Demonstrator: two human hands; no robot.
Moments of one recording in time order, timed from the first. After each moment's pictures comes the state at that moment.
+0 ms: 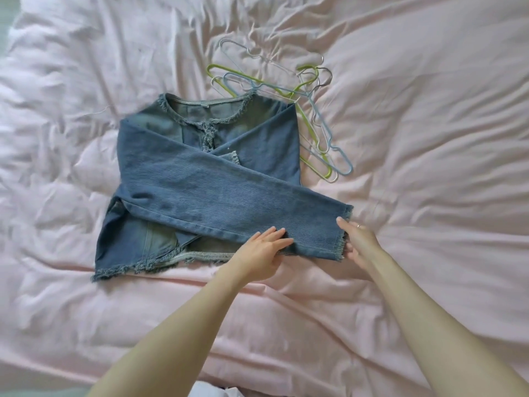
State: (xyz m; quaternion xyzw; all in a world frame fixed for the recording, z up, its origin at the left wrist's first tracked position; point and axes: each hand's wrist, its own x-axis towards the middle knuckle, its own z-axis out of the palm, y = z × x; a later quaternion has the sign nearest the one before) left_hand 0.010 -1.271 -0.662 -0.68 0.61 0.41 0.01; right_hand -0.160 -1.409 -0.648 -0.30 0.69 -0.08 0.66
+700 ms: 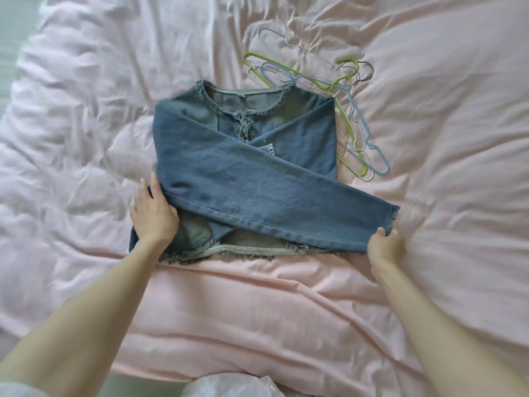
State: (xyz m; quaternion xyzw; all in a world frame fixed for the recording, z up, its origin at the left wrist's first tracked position) left_hand 0.214 -1.171 -0.675 -0.95 0.26 0.15 -0.03; right_hand -0.125 -1.375 -0.661 -0.44 0.83 -0.08 0.32
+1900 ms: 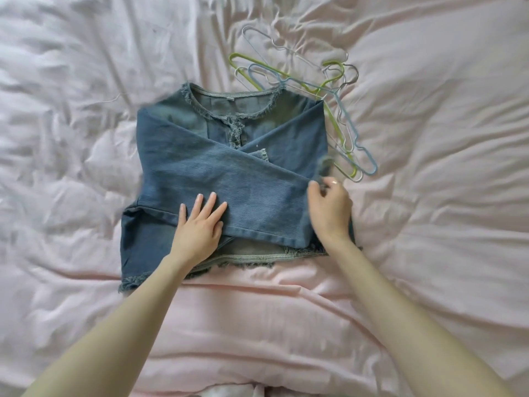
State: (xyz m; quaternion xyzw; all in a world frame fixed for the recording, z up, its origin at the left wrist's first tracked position) left_hand 0.172 -1.199 -0.687 -0.81 0.53 0.27 0.01; right_hand 0.005 -1.351 -0.590 -0.63 0.67 -0.18 0.34
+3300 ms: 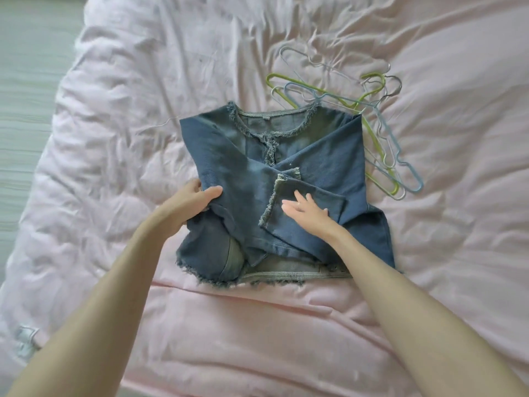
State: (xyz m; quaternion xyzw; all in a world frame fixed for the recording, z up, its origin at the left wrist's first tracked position) left_hand 0.260 -1.236 -0.589 -0.81 0.14 0.50 -0.28; right_hand 0.051 -1.368 -0.667 -0.72 0.43 0.20 0.52
